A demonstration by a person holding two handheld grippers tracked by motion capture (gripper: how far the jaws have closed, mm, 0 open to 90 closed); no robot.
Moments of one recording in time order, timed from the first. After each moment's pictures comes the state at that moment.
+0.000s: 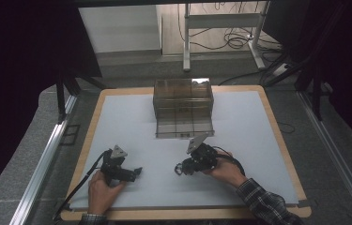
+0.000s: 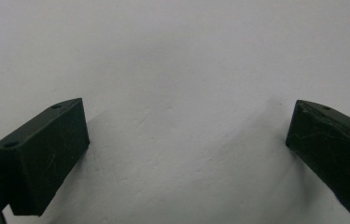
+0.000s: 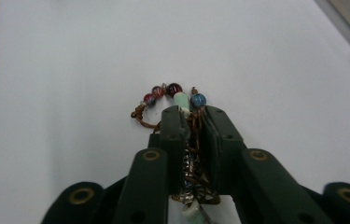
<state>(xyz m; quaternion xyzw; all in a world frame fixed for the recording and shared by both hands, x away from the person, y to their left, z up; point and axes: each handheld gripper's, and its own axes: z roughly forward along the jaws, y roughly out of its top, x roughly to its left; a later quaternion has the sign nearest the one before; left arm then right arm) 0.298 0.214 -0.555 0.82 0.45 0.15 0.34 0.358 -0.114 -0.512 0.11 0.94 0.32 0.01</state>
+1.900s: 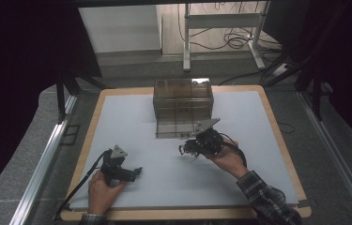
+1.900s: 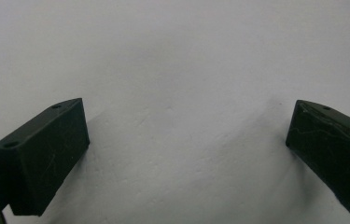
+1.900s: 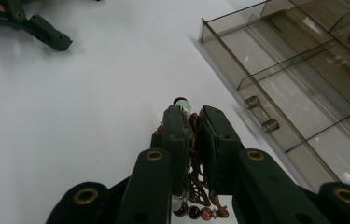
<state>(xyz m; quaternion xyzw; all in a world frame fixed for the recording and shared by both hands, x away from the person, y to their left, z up) 0.298 0.214 -0.555 0.81 0.45 0.15 0.34 0.379 -0.124 -0.469 0.16 0.91 0.37 0.09</state>
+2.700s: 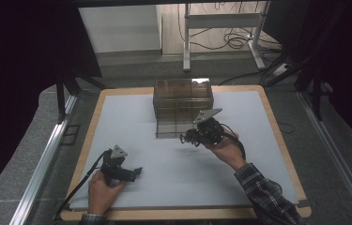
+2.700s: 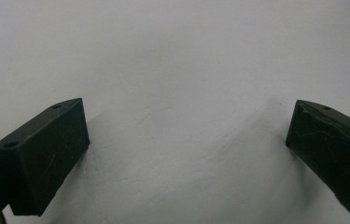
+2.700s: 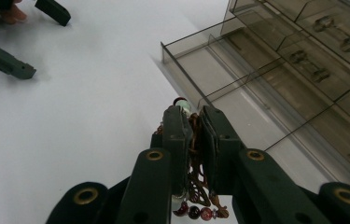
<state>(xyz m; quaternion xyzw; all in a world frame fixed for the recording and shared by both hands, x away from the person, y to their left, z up) 0.298 0.214 -0.555 0.82 0.44 0.15 0.34 0.403 -0.124 -0.455 0.19 0.90 0.38 0.12</state>
